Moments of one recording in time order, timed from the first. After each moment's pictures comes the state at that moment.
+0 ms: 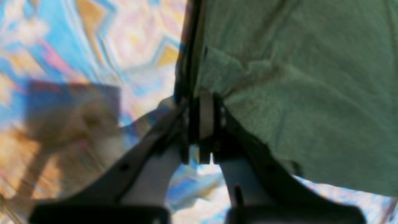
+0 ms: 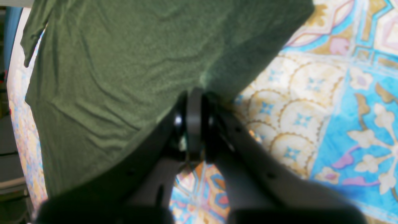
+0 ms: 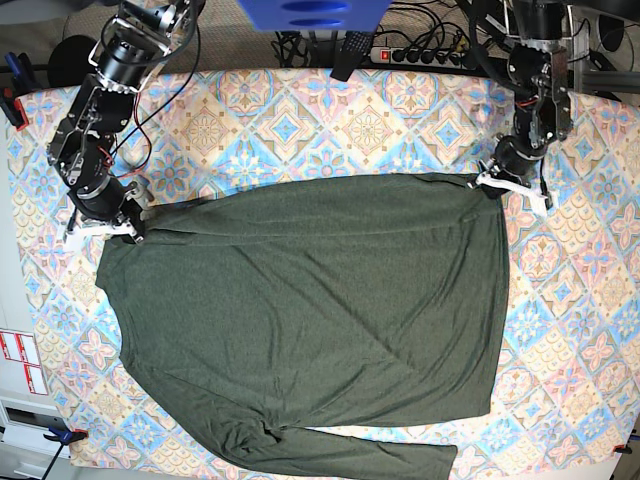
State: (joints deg) left arm 15.4 -13.5 -12.4 79.8 -42.2 0.8 32.3; right arm 0.8 3.9 36.4 78.8 35.6 9.6 -49.7
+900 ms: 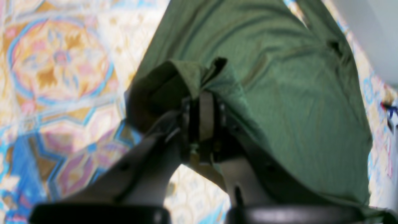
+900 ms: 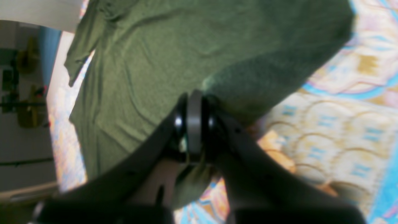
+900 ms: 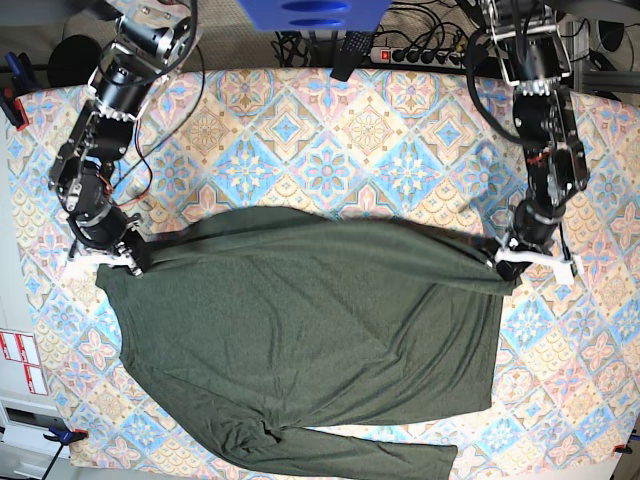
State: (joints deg) left arm 1.5 -12.7 -17.8 83.4 -42.0 0.9 34.6; right arm 7.7 4.0 36.4 73.1 38.9 9.6 -49.3
